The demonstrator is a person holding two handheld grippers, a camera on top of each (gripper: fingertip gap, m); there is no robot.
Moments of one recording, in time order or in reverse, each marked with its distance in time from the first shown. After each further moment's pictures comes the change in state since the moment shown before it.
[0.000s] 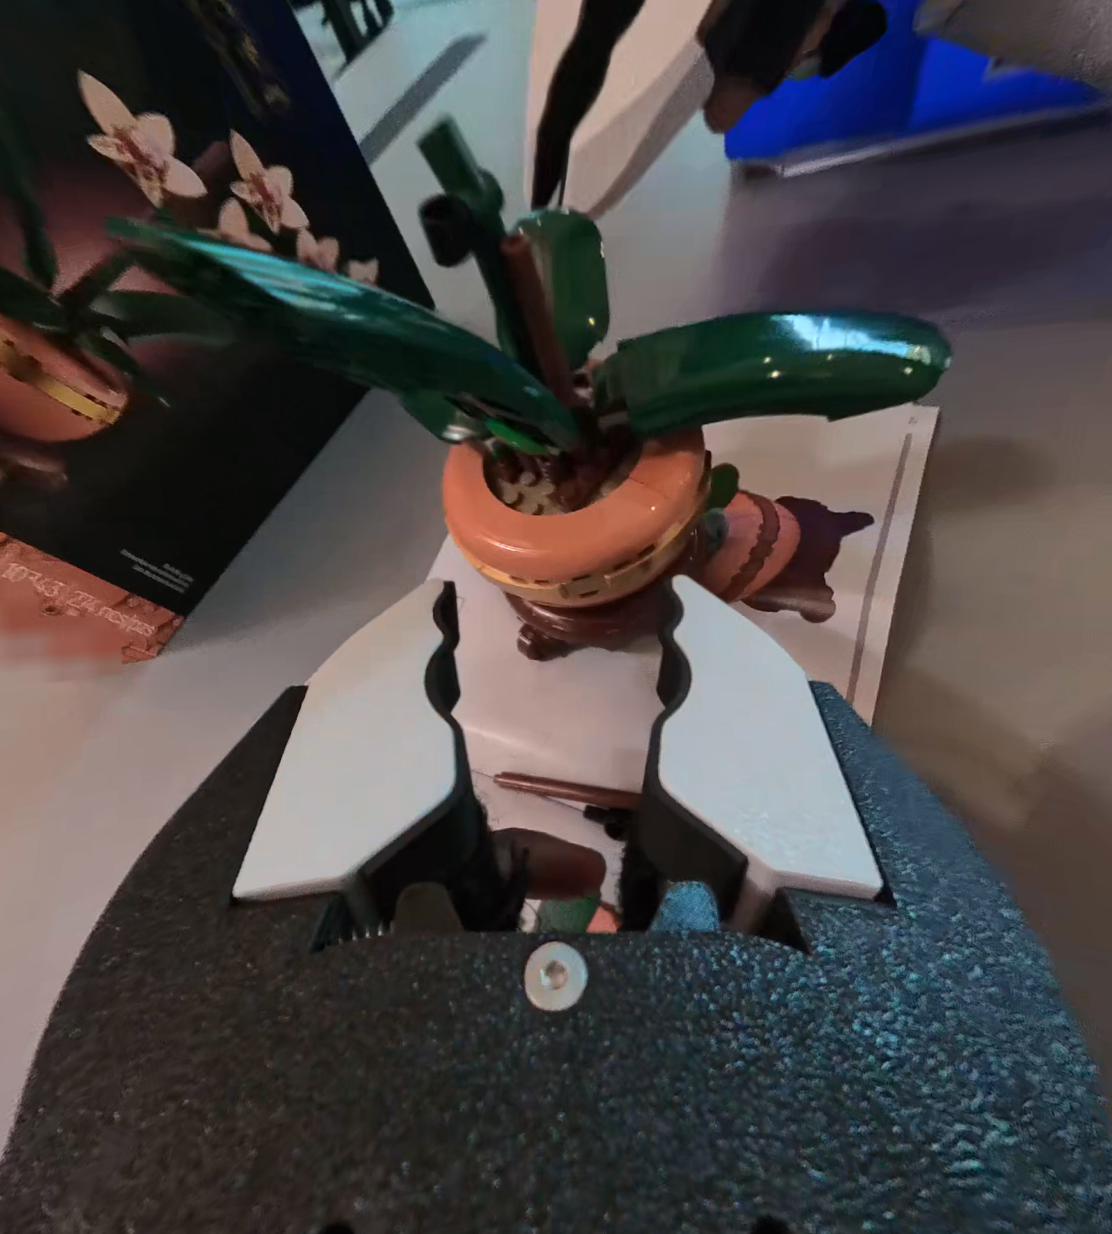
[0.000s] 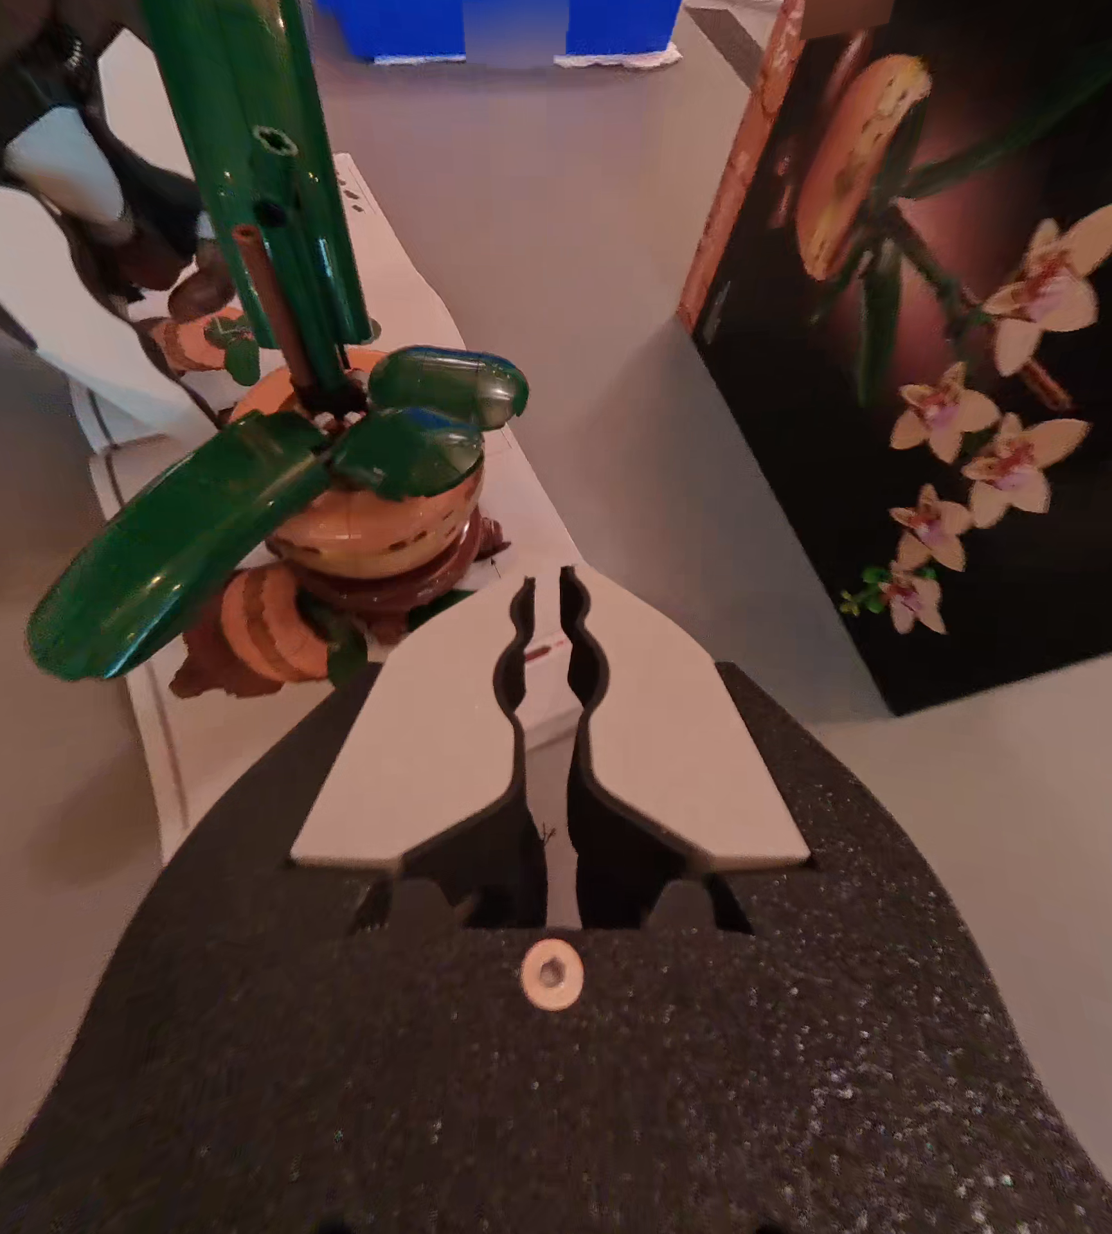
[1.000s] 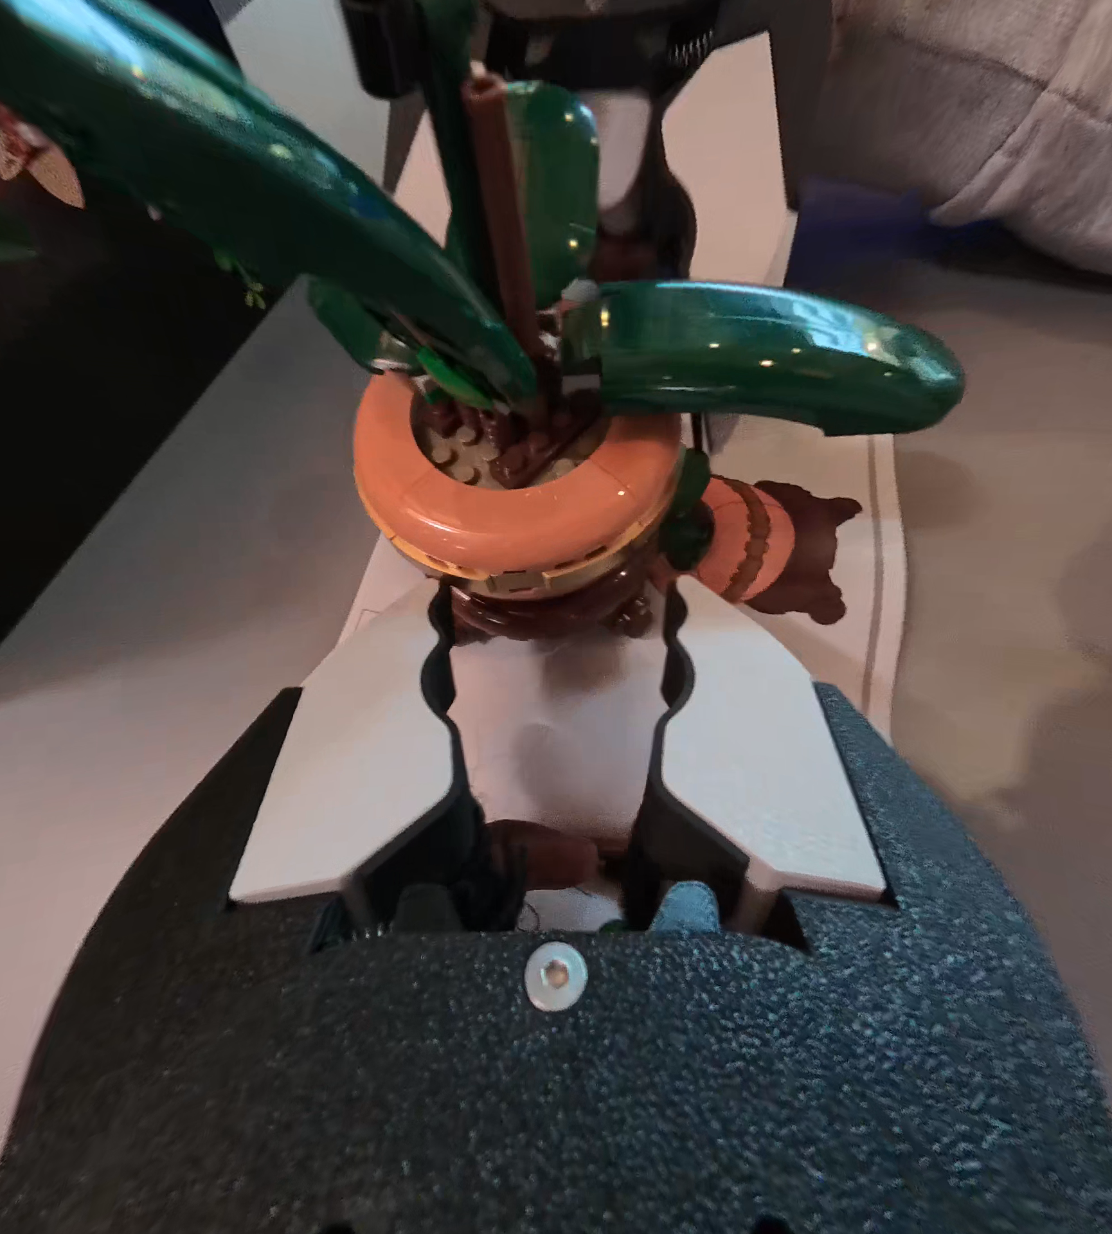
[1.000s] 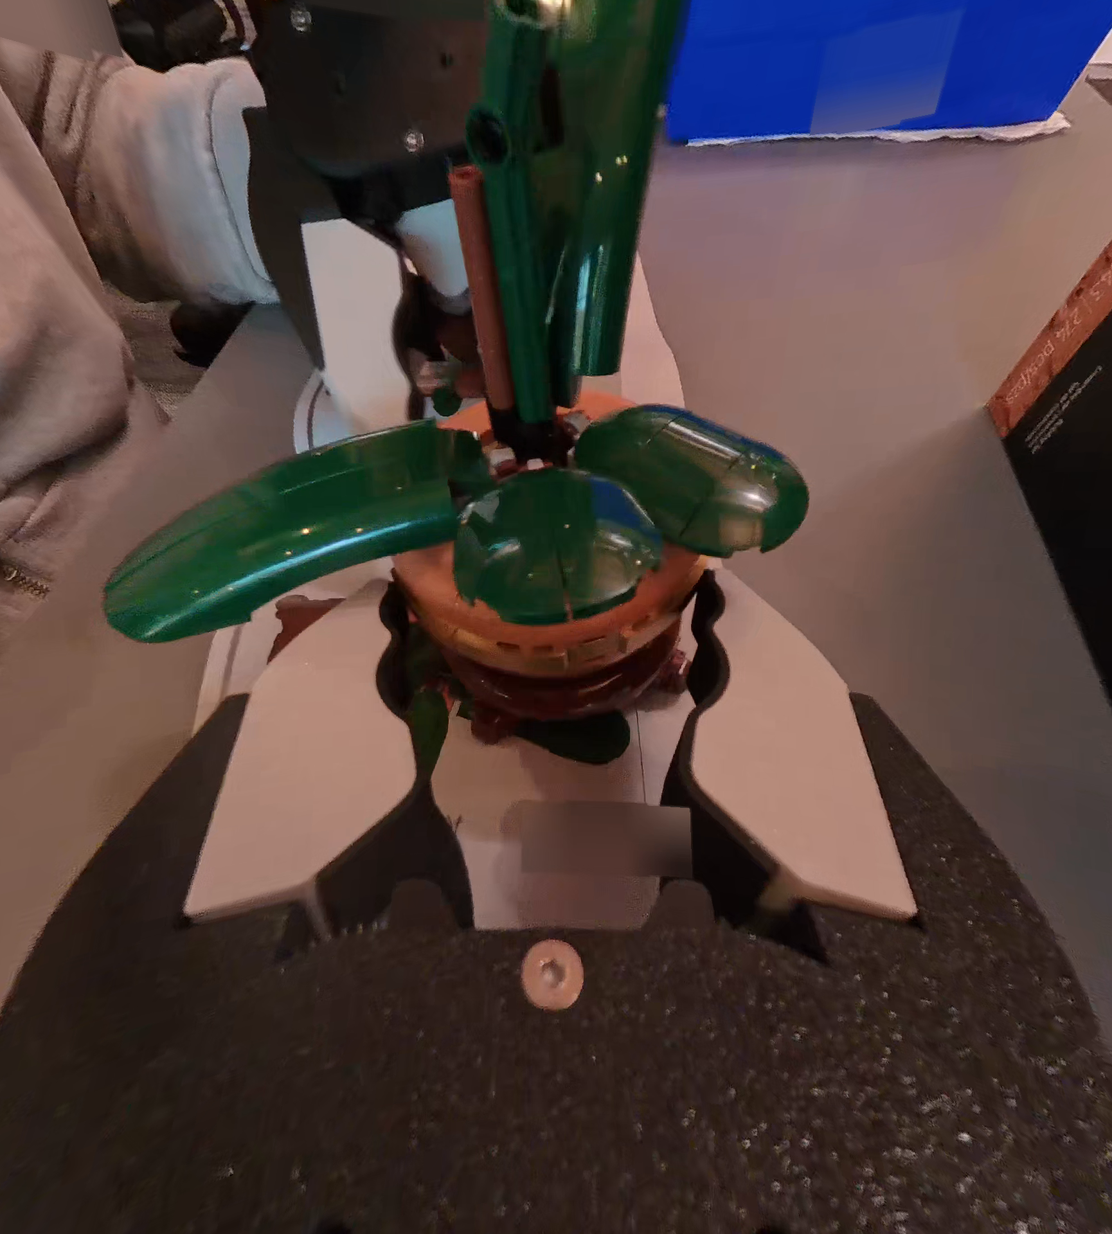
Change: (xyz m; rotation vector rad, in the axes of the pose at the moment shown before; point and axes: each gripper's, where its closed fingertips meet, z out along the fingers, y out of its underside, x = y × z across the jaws) left arm 0.000 0.010 0.030 -0.029 0.232 -0.088; right arm -0.045 -0.001 0.056 0.130 -0.458 -0.063
